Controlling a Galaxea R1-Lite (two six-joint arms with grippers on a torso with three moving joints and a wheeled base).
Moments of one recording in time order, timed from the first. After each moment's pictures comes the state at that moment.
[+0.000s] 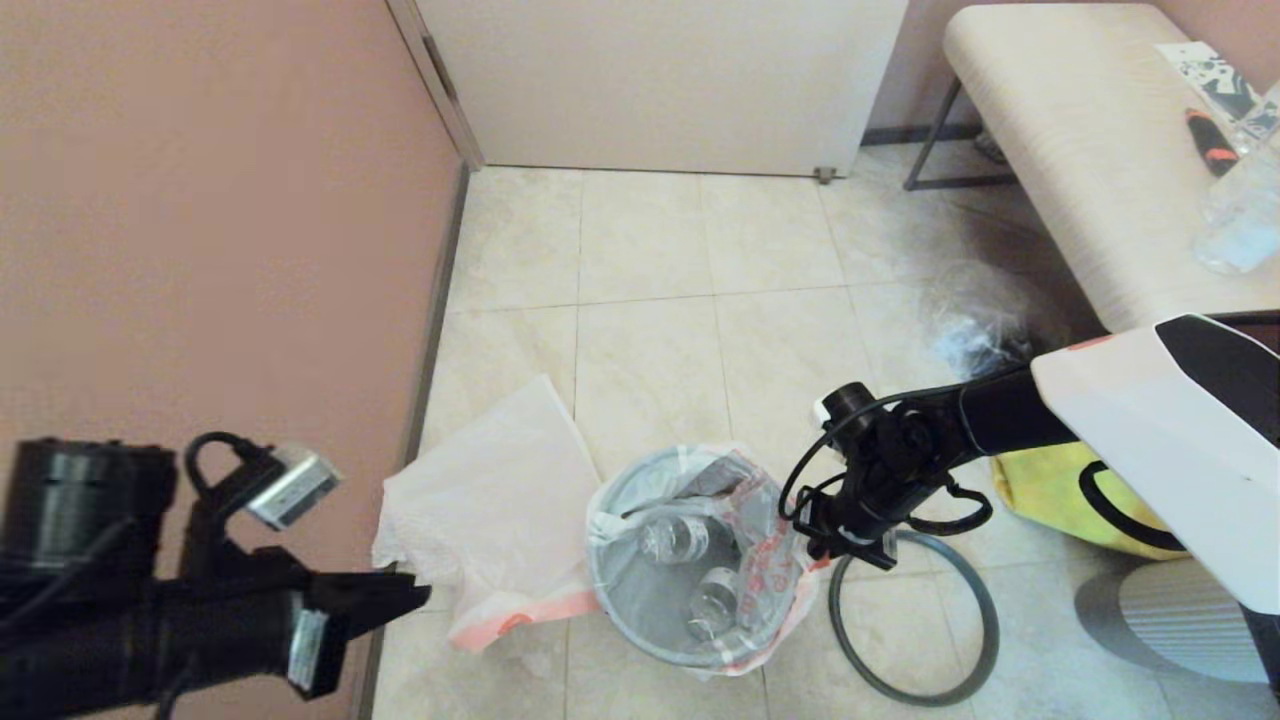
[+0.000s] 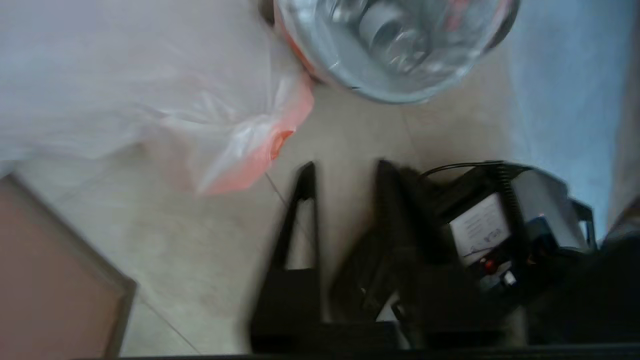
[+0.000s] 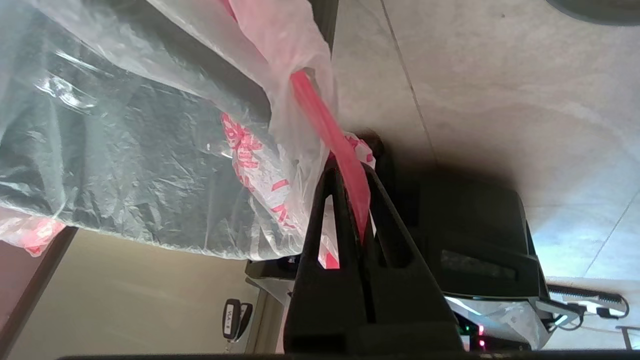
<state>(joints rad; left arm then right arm) -0.17 1.33 -0.49 -0.14 -0.37 0.19 0.41 2.33 -1.60 0.45 0.17 0.73</state>
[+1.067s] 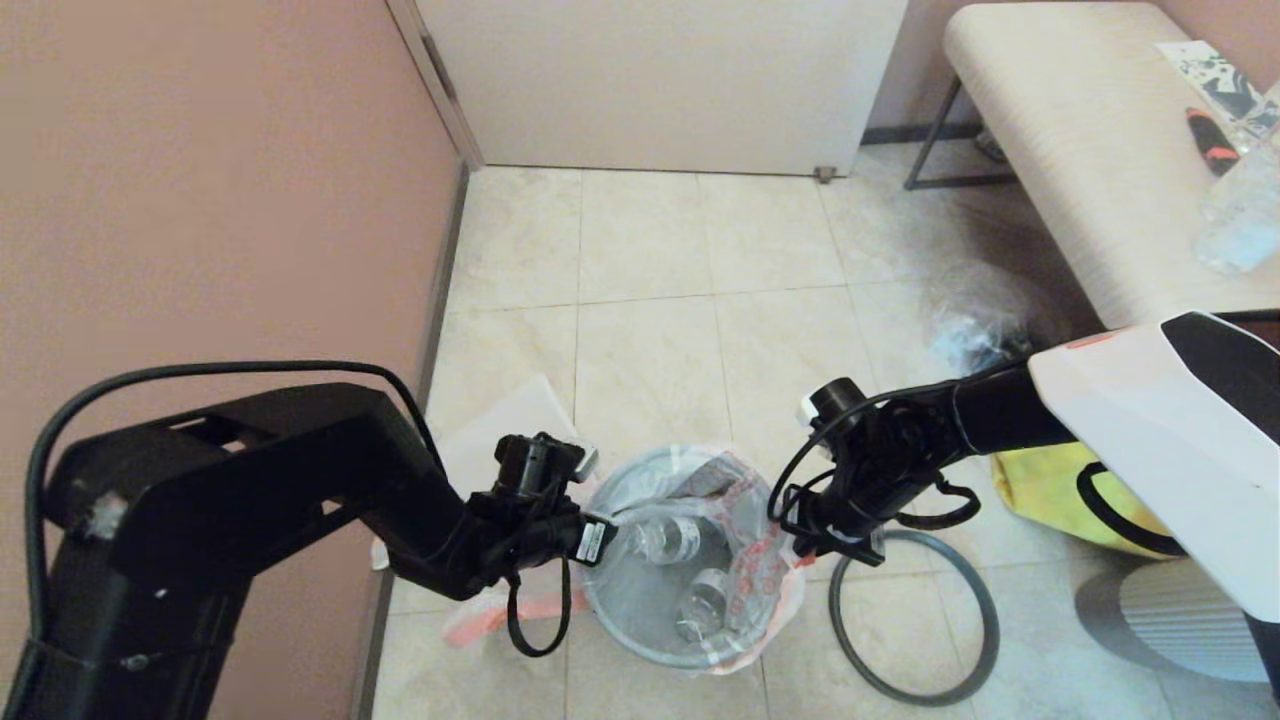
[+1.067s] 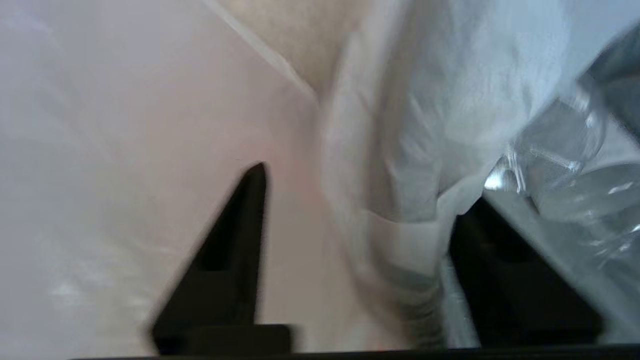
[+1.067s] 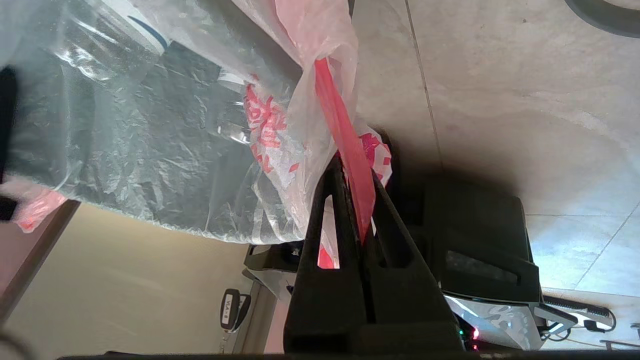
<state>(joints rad) -0.41 2.32 -0.99 -0.63 0.05 0.08 0.44 2.31 -1.61 0.45 0.17 0.71</state>
